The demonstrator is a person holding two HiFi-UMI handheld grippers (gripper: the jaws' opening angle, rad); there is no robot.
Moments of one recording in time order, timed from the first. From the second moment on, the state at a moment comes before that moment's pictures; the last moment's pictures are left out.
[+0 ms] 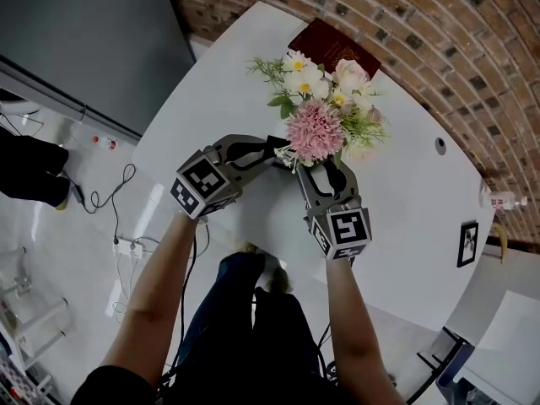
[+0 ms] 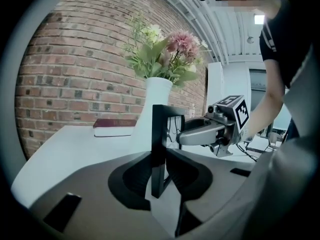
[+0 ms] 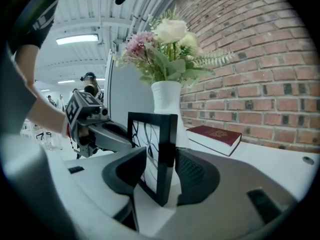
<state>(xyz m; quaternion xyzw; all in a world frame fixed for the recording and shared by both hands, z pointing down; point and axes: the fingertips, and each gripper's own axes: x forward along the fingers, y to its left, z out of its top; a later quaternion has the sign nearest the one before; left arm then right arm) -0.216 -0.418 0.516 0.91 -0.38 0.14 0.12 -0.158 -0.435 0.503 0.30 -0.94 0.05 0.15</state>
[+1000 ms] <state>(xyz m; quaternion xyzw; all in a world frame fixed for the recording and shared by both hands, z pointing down) -0.232 -0.412 0.514 0.89 -0.42 0.12 0.12 -0.137 -0.430 0.504 0.35 -0.92 0.08 0.14</state>
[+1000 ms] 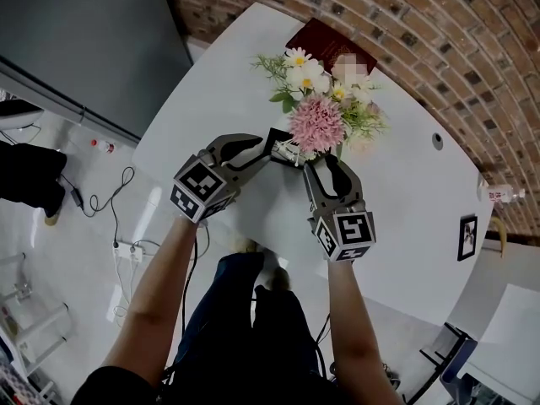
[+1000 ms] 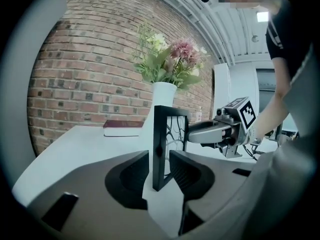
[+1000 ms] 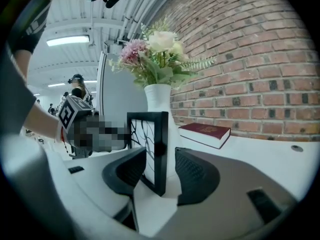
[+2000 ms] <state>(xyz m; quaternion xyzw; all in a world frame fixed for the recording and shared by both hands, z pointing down) -0.216 -0.316 0.493 0.85 -0.50 0.11 0.15 -0.103 -0.354 0.474 0.29 -0.94 0.11 0.13</state>
